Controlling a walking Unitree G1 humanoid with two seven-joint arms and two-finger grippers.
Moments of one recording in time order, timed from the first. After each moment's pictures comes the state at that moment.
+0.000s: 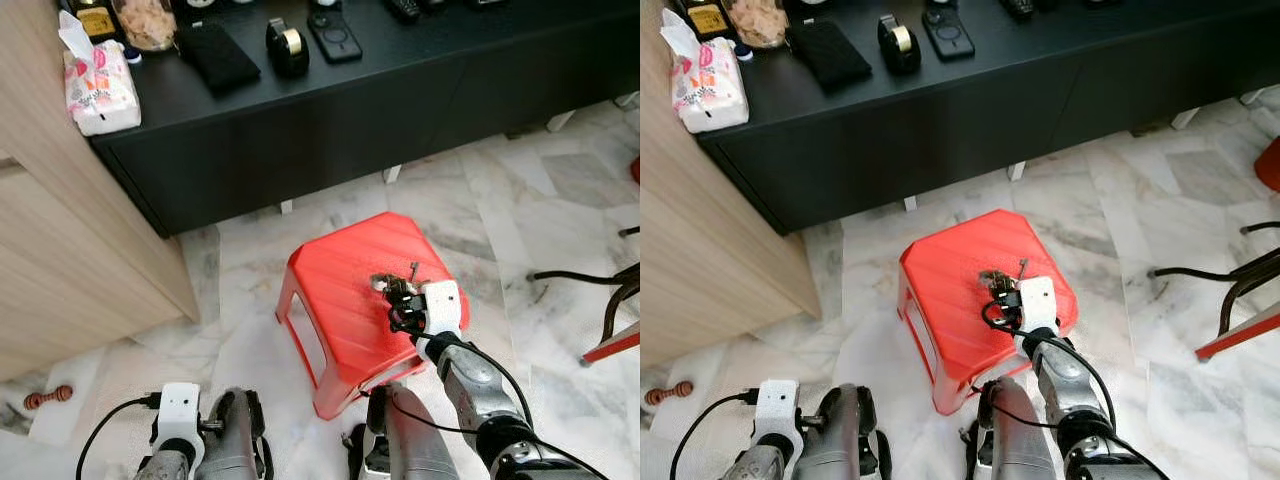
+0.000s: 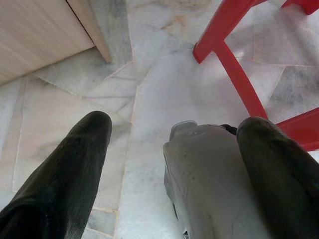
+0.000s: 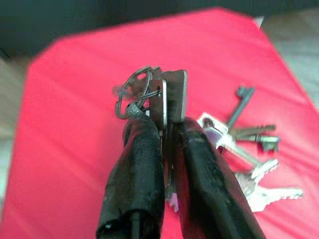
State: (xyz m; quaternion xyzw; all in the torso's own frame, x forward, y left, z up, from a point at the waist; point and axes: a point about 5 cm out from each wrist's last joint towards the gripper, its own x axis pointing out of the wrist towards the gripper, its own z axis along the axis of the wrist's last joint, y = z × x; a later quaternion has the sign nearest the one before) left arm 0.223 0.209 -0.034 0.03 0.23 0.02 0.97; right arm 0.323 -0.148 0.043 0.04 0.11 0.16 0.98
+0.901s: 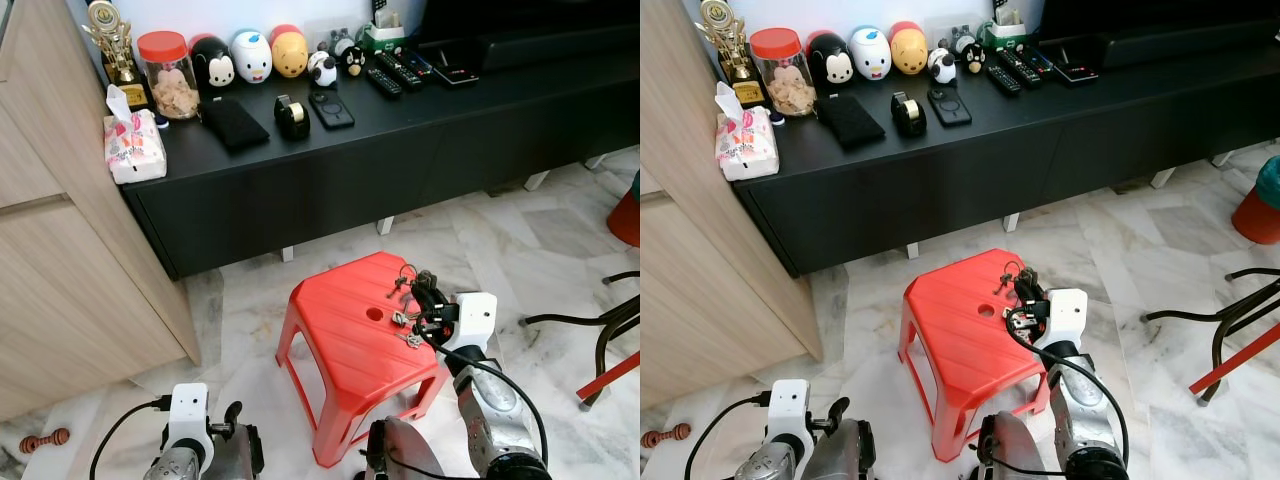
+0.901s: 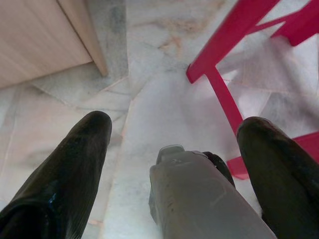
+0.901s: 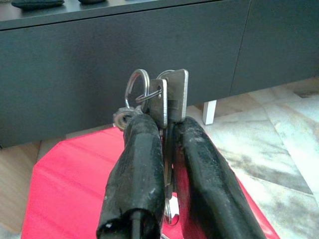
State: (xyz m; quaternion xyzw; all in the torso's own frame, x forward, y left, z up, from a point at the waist) left arm 0.226 0.209 -0.045 -0.01 0.28 0.04 0.96; right arm 0.301 -0.163 0.048 0.07 0.04 0.09 0.99
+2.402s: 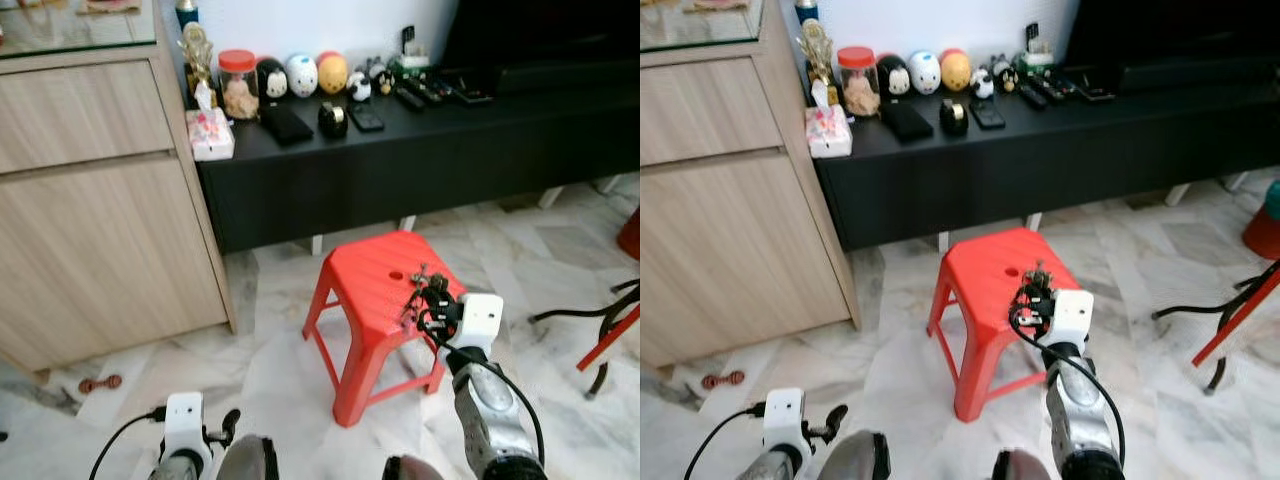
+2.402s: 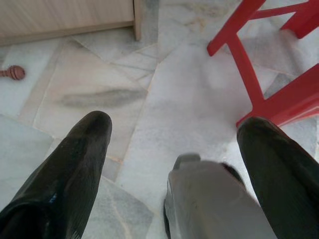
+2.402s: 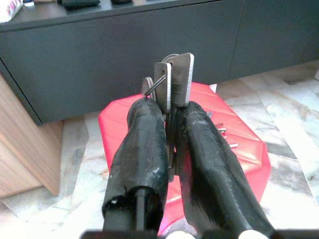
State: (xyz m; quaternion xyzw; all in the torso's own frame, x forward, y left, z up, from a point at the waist) left arm 0.219 0.209 -0.050 -0.02 0.28 0.04 0.96; right arm 0.302 -0.165 0.048 0.07 0.05 0.03 1.00
